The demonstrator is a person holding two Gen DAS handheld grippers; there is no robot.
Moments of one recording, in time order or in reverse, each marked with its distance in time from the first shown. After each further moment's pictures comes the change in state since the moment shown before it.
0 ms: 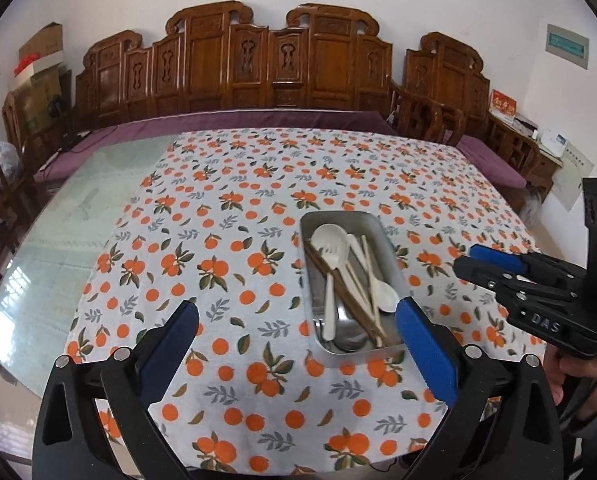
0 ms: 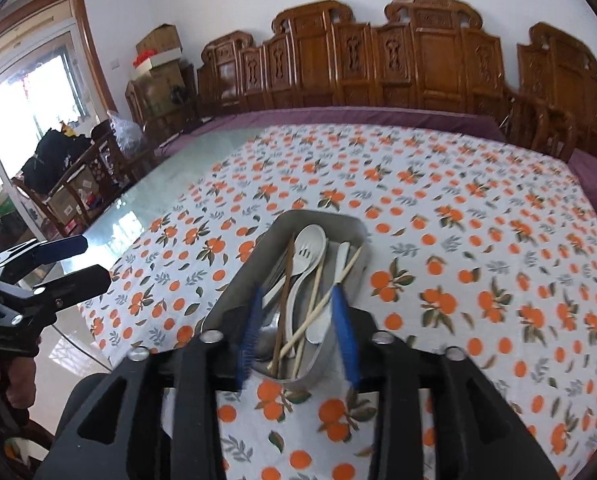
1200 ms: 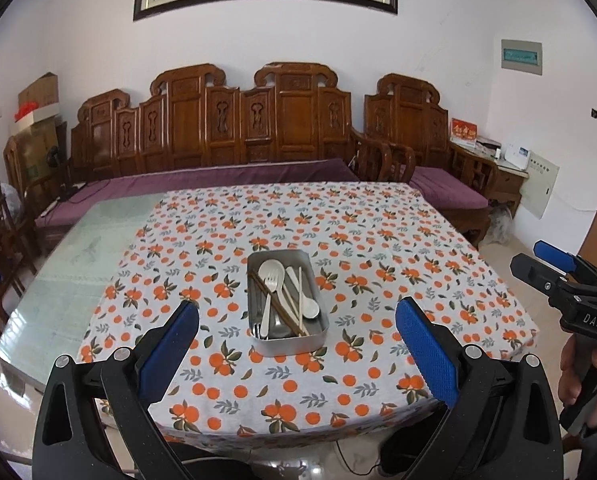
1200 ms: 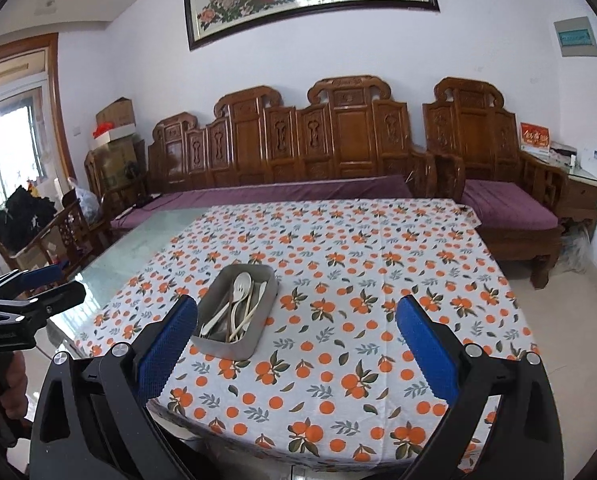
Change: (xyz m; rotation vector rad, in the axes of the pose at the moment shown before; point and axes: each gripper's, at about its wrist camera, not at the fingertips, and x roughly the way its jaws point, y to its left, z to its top) left arm -0.132 -0.078 -0.026 0.067 -0.195 -0.038; right arm -0.213 -0.018 -0.054 0.080 -0.278 -0.221
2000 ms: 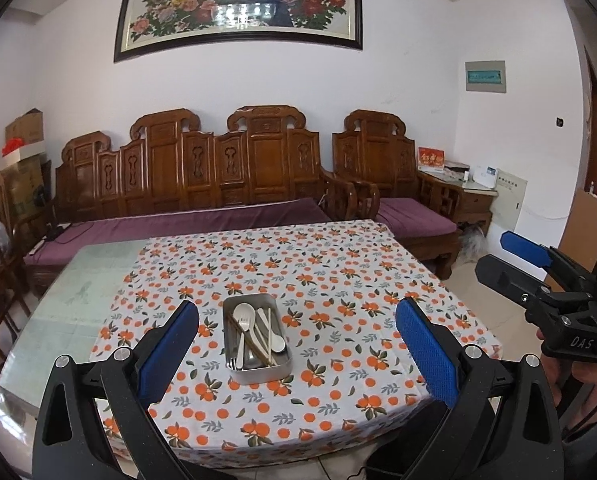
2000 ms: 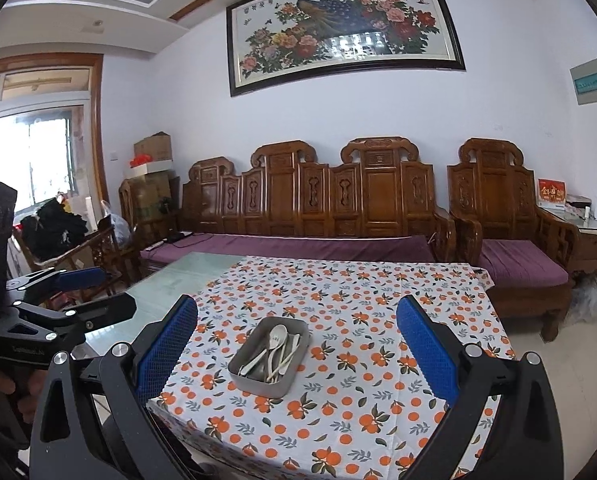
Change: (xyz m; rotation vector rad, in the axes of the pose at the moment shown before) left arm -0.075 -0.035 0.026 0.054 -0.132 -0.074; right arm -0.081 0.034 0.035 -0.080 -0.171 0.098
